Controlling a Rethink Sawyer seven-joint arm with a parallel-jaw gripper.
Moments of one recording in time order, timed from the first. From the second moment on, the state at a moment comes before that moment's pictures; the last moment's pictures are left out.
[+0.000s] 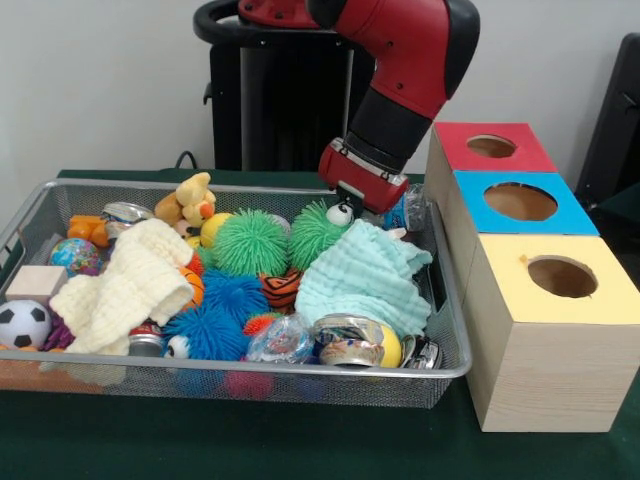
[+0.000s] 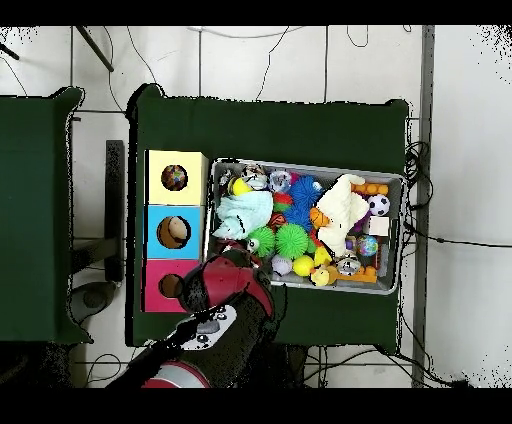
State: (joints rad) arm 0.29 -0.31 -0.49 1.75 0.02 0.04 2.37
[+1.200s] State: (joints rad) arm 0.15 -0.52 -0.48 1.53 -0.09 0.34 2.37
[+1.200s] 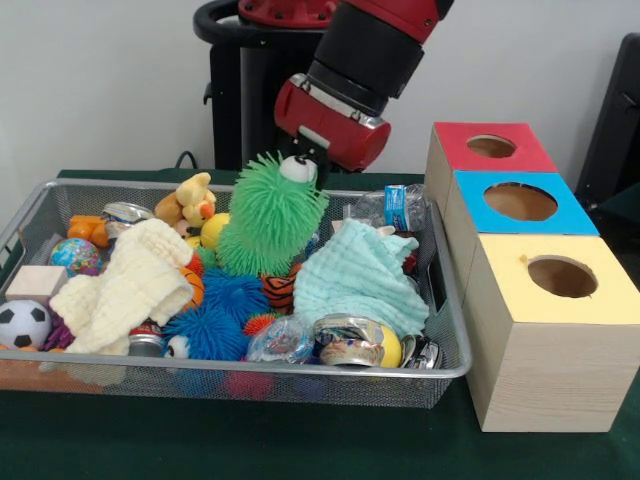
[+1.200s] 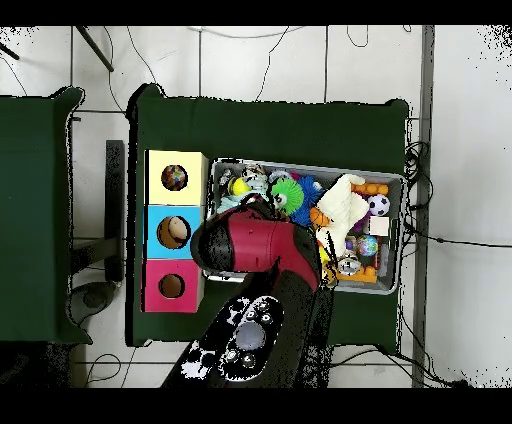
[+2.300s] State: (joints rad) arm -0.12 -0.57 -0.21 1.52 -0.37 0.22 2.37
